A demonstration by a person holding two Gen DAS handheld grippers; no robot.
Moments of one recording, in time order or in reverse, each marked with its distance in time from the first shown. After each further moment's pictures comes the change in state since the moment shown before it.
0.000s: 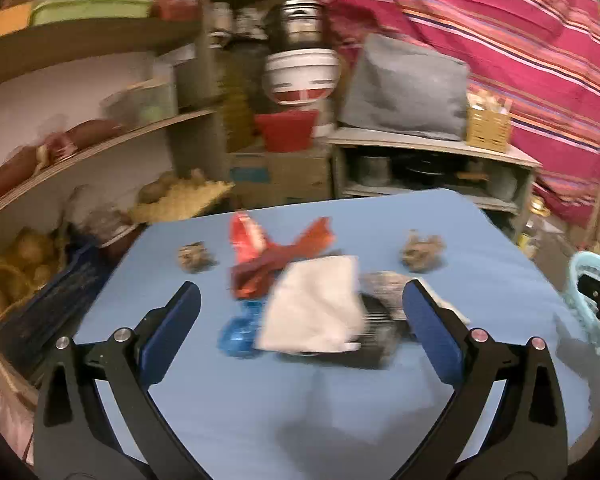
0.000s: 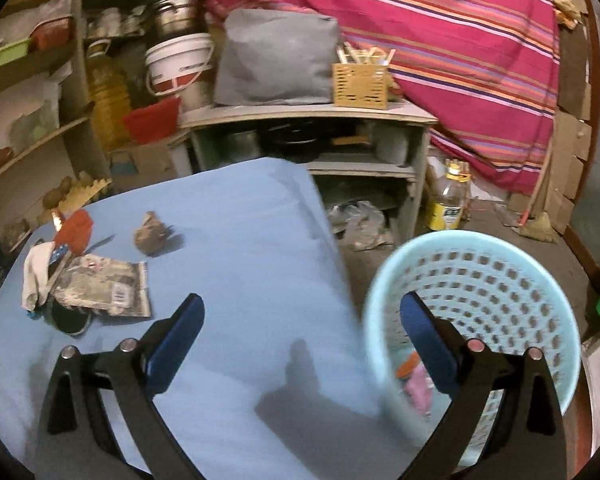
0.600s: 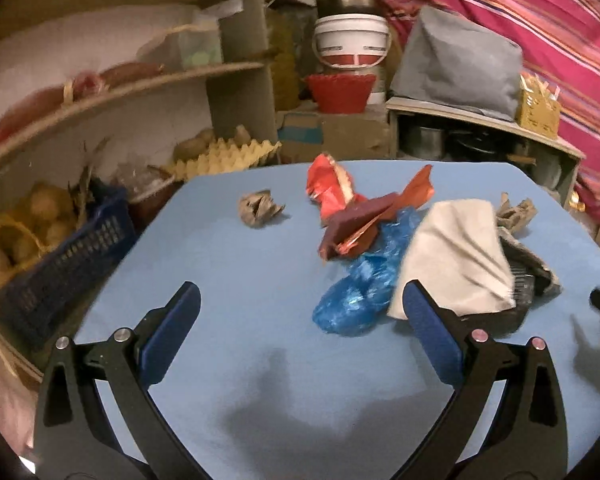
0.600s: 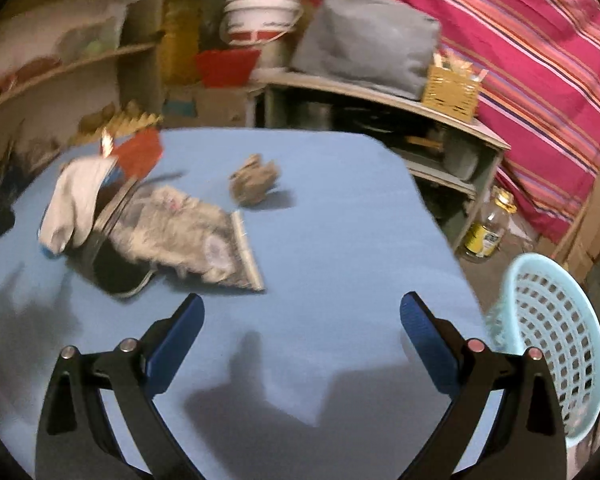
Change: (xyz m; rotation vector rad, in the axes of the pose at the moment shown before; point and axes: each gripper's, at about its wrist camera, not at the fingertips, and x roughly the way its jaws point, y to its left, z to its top) left arm 0.063 0.080 -0.043 -0.059 0.098 0.073; right arm 0.029 0.123 -0.029 -0.265 0.072 0.056
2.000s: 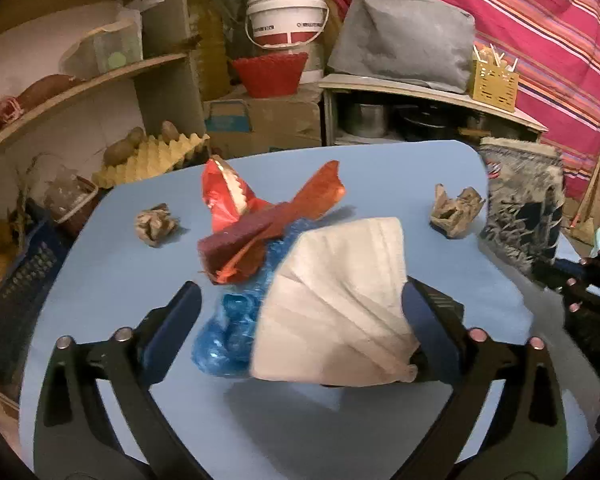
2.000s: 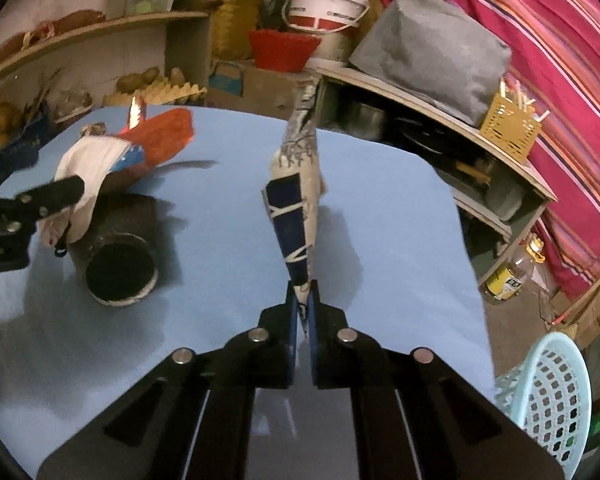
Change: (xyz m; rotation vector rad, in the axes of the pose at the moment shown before) left arm 0.029 -0.085 0.030 0.104 0.086 -0.174; right arm 0.026 0.001 0.035 -0.171 0.026 0.100
